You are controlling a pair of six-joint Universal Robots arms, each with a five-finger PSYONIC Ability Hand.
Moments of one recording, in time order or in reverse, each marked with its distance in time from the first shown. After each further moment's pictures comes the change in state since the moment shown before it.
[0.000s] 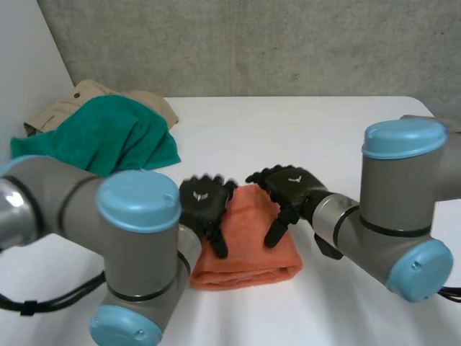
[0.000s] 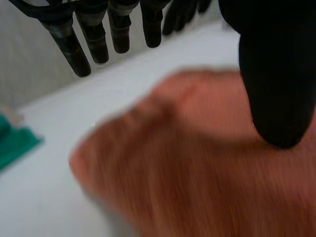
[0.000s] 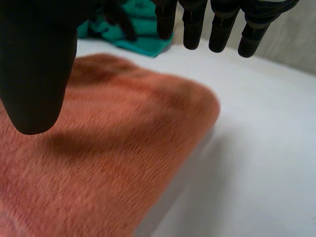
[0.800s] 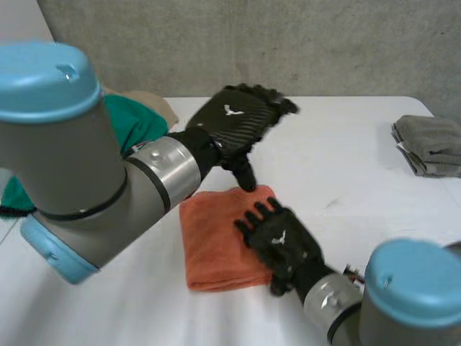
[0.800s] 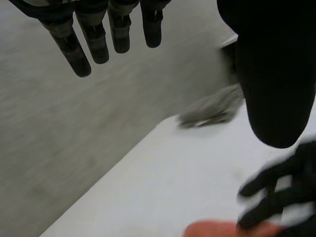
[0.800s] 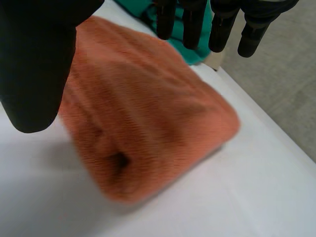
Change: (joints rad) left arm 0.097 0.183 0.238 -0.106 0.522 0.186; right arm 0.159 -0.221 0.537 -0.472 0.126 -0.367; left_hand 0.000 0.000 0.000 0.000 0.000; right_hand 0.000 0.000 0.000 0.000 -0.001
